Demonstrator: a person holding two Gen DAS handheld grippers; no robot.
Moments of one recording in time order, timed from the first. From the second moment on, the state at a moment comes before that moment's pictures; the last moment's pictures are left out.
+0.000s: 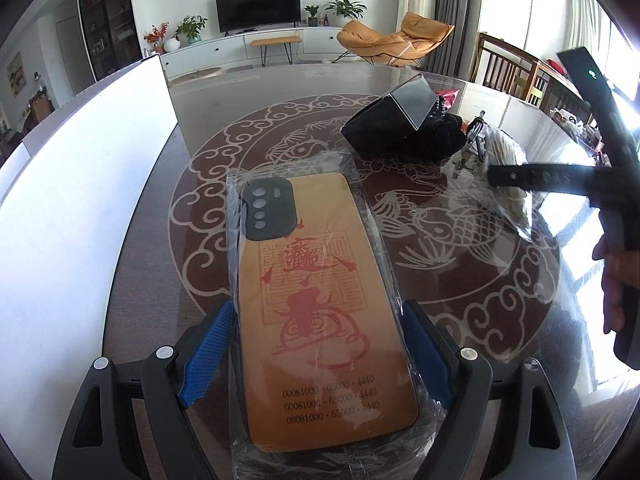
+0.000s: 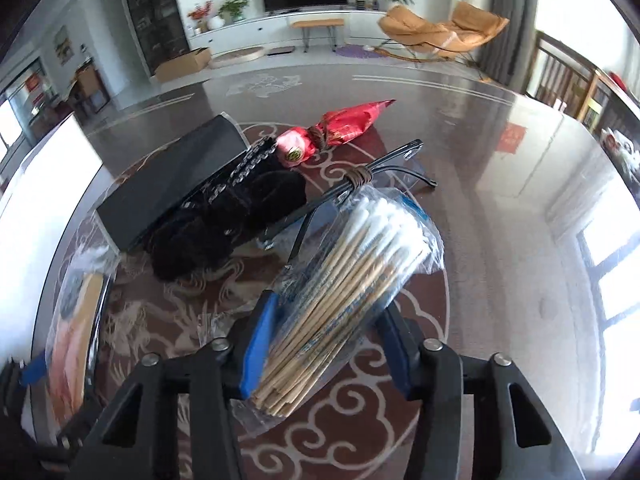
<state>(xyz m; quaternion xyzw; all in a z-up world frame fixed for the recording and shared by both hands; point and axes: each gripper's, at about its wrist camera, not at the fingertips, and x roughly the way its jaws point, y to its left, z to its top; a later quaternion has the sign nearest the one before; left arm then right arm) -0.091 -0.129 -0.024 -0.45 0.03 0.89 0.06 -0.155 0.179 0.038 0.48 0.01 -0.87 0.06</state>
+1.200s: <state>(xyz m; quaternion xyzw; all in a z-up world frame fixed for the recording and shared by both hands) -0.094 -0.134 -0.027 -0.46 0.03 0.88 0.04 -0.036 0.294 0.031 0.43 -0.02 -0.90 0.08</state>
